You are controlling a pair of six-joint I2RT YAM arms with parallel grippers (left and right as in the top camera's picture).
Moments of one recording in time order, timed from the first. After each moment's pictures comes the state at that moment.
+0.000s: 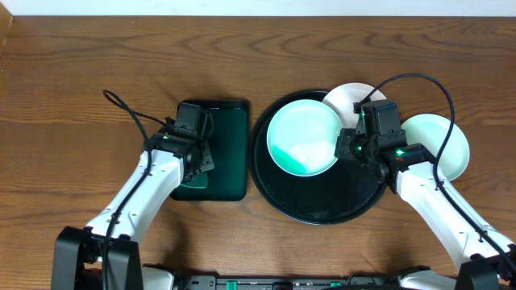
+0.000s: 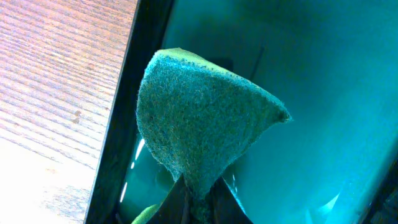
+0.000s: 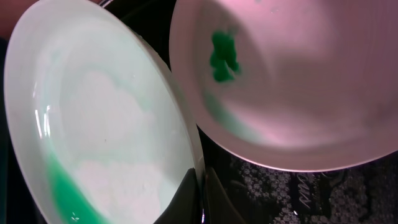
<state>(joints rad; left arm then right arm) -0.23 1.49 0.89 -0.73 -0.14 -0.50 0.27 1.42 0.84 -0.39 -0.12 0.44</state>
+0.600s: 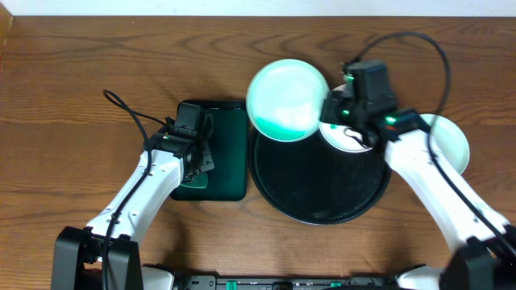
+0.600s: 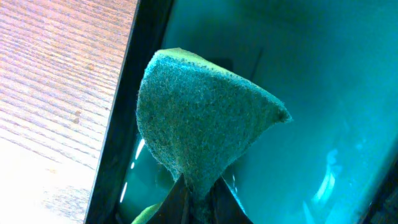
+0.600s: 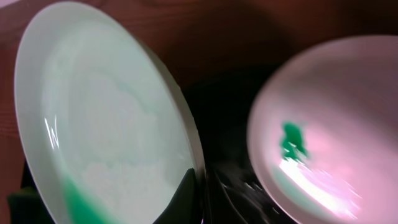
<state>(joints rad) -0.23 1.49 0.89 -0.73 -0.14 -0.50 0.35 1.56 1.18 -0.46 -0.10 0.51</state>
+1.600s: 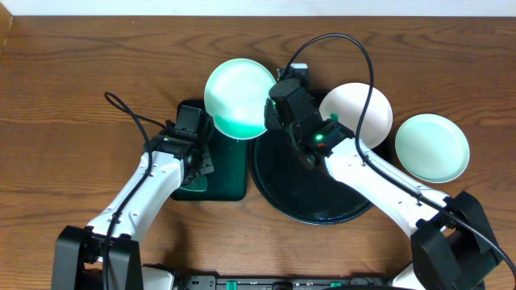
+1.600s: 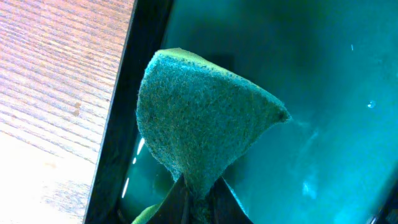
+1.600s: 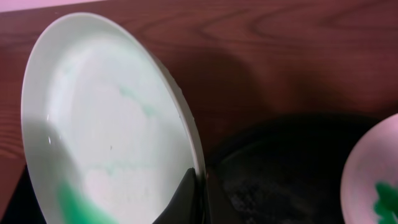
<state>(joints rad) -0.23 1.49 0.87 -0.73 -0.14 -0.50 0.68 1.71 1.20 -0.17 0.28 0.53</state>
